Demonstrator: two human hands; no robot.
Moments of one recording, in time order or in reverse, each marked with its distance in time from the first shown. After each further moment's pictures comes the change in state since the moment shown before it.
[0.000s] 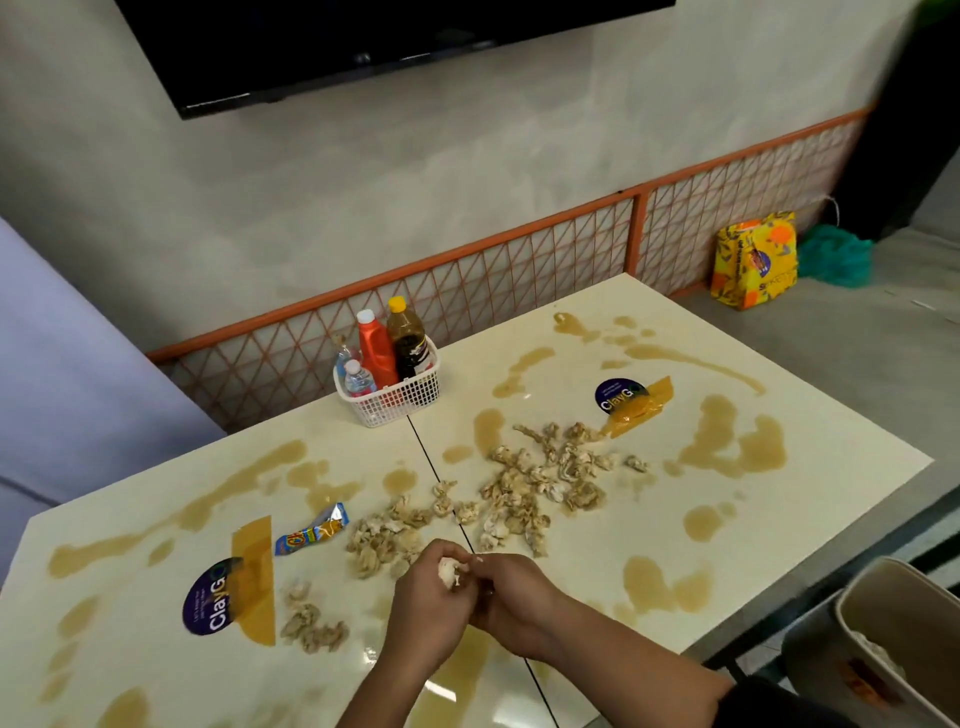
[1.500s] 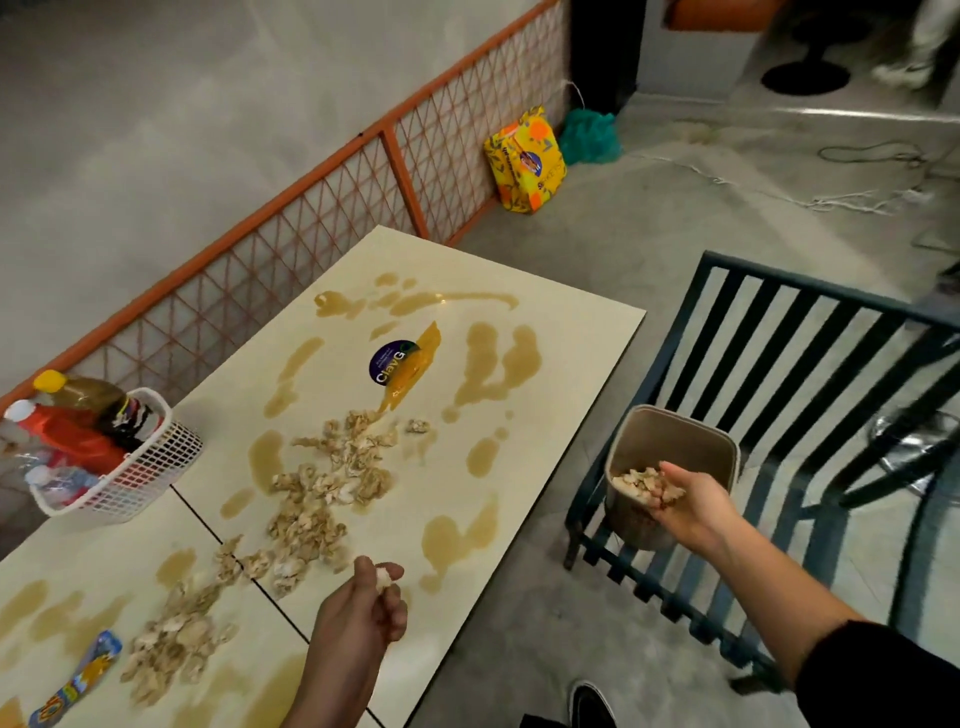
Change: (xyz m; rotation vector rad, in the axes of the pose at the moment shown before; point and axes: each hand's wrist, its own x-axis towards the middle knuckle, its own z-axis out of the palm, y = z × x) left_hand -0.029 0.063 0.186 -0.497 -0.293 -0.225; right_hand -0.163 -0.054 -0.463 0.849 0.757 -0.326
